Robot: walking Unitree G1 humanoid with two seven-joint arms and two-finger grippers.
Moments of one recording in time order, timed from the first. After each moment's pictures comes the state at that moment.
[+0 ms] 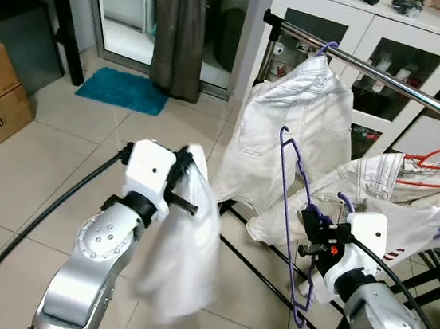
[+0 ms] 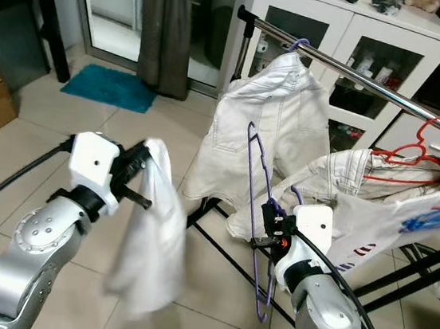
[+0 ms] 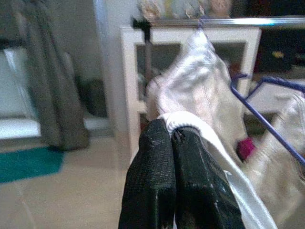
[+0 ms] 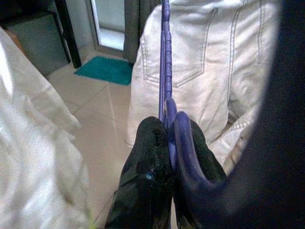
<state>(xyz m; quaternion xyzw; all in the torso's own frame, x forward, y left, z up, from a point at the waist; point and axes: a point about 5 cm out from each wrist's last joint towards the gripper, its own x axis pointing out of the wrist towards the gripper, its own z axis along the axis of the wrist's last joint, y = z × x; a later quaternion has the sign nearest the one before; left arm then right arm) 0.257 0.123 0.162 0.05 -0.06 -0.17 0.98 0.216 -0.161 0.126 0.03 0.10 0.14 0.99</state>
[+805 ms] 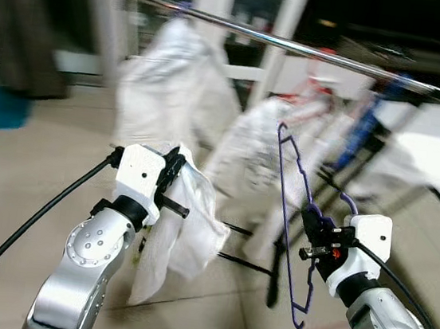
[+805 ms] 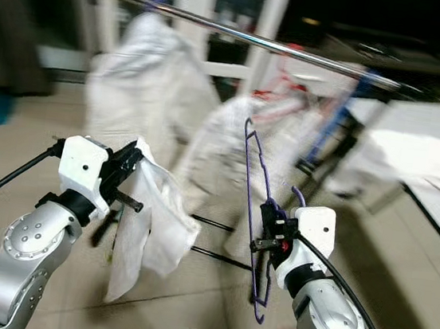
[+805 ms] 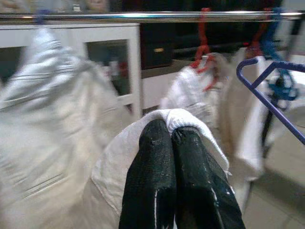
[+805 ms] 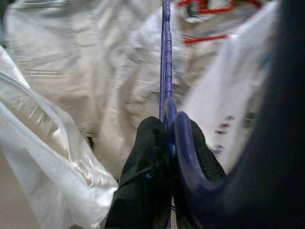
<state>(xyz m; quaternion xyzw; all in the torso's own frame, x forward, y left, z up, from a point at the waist) 0.254 0.130 0.157 0.06 -0.04 -0.18 0.98 0.210 -0.160 0.129 0.04 0.10 0.14 0.98</state>
